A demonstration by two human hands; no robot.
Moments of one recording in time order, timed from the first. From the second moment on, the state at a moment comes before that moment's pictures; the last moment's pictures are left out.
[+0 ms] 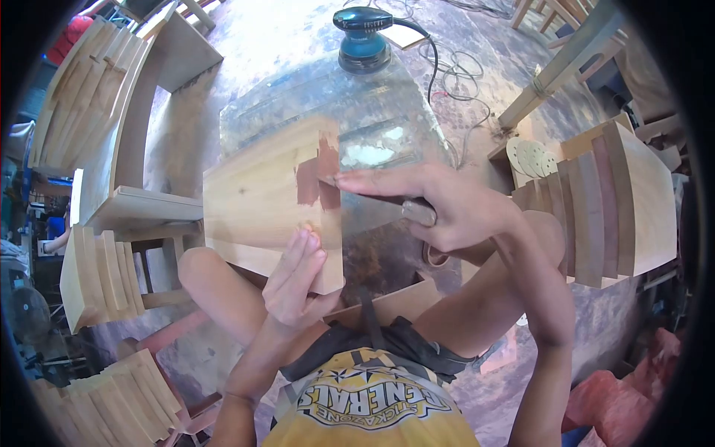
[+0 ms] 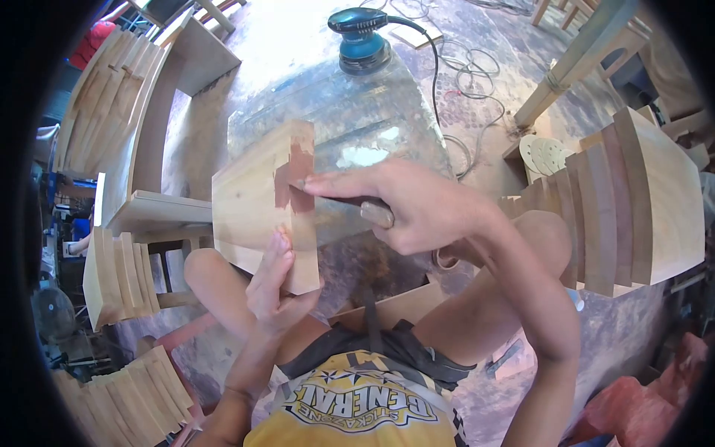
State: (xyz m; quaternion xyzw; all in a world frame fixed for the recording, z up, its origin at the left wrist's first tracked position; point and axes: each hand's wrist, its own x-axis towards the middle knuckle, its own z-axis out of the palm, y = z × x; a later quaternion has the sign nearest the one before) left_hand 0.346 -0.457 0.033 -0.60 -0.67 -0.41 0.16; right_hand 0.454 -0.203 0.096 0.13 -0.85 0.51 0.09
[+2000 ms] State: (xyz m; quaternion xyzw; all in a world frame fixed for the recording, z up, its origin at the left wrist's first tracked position) left_hand 0.353 -0.367 -0.064 -0.66 -0.65 -0.37 0.11; right_hand 0.394 -0.194 0.096 -0.04 -0.94 0.22 -0.26
